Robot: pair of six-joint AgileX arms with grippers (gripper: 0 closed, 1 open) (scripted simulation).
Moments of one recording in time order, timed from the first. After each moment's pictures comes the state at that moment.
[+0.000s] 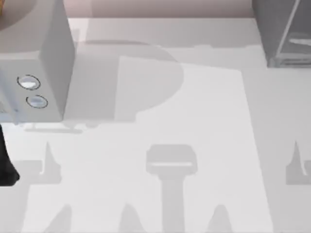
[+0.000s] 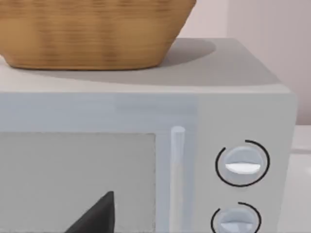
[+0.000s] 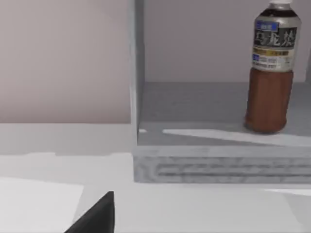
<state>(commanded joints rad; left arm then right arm) 0.00 0.00 0.00 0.00 0.00 0.00 0.00 0.00 0.00 0.00 0.00 0.00</state>
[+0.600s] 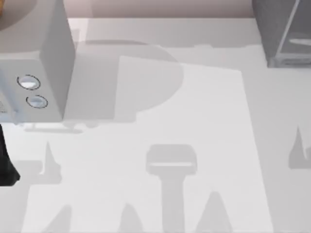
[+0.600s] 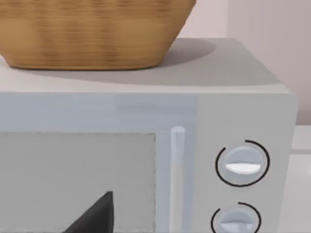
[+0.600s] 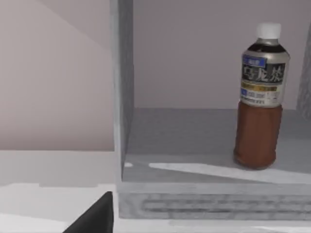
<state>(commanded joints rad) 0.00 0.00 0.00 0.00 0.00 0.00 -0.13 0.38 0.05 0.37 -0.12 0.00</state>
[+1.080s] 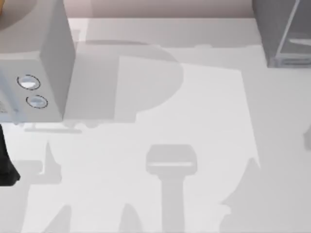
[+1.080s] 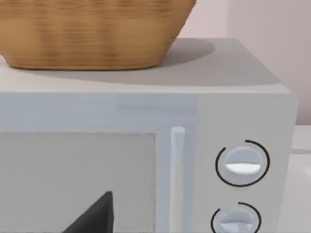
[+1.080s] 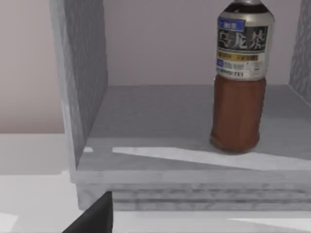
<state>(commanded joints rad) 0.00 0.00 0.00 0.00 0.00 0.00 -0.35 1.18 0.11 1.05 -0.33 0.01</state>
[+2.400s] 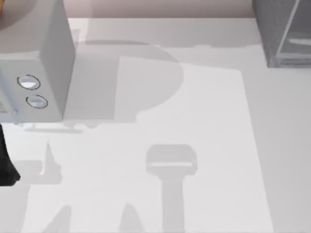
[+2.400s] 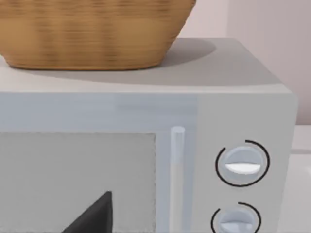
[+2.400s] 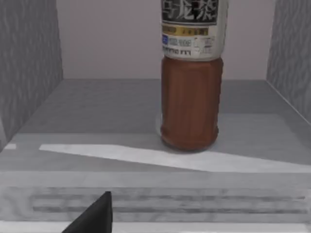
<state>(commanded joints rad) 0.00 0.00 0.00 0.00 0.00 0.00 -0.50 1.86 0.33 1.54 -0.47 0.01</state>
